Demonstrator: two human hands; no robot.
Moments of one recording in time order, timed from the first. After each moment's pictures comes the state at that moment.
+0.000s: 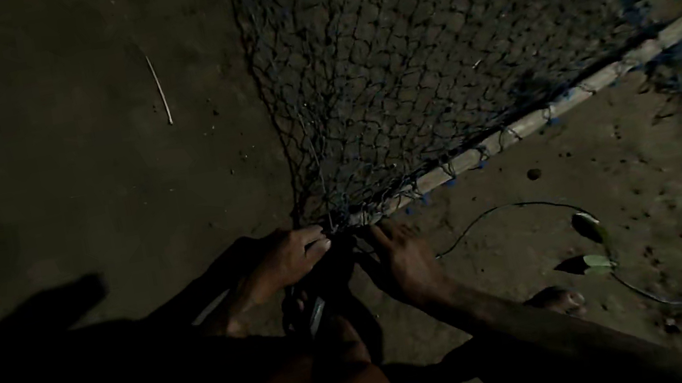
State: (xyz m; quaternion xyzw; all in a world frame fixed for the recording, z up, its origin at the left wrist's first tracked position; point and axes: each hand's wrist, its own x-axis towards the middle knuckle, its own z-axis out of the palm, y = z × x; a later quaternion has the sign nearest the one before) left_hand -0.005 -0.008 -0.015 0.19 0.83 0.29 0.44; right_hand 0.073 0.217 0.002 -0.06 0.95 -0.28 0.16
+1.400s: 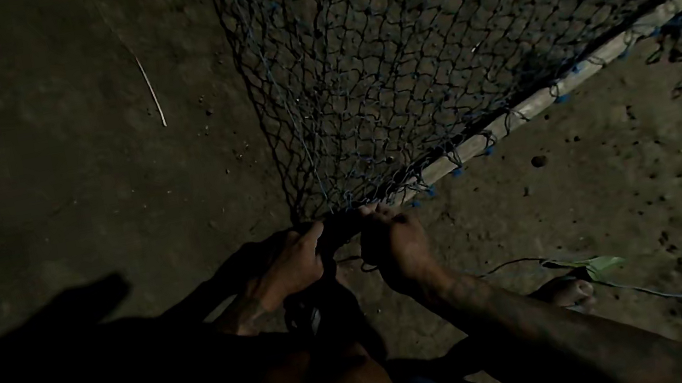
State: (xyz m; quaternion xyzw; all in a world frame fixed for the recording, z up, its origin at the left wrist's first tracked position) left_hand 0.000 0.021 0.011 0.17 0.84 0.16 0.49; right_hand 0.038 0.194 0.033 0.43 0.47 -0.75 0.20
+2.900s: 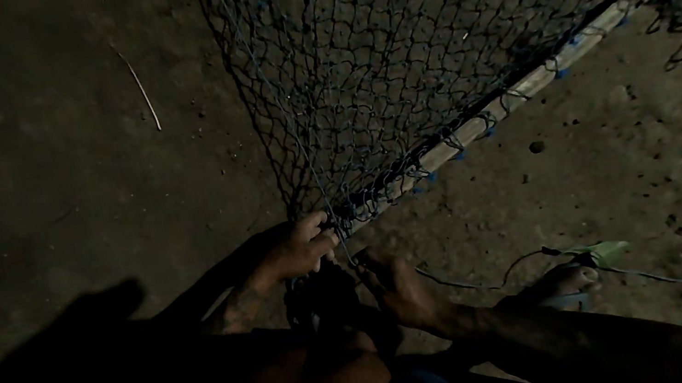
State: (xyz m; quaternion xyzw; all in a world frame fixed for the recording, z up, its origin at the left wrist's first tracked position) left_hand -0.012 0.022 0.005 0.03 0.70 0.40 0.59; right_hand 0.113 0.211 0.013 0.13 0.73 -0.56 0.36
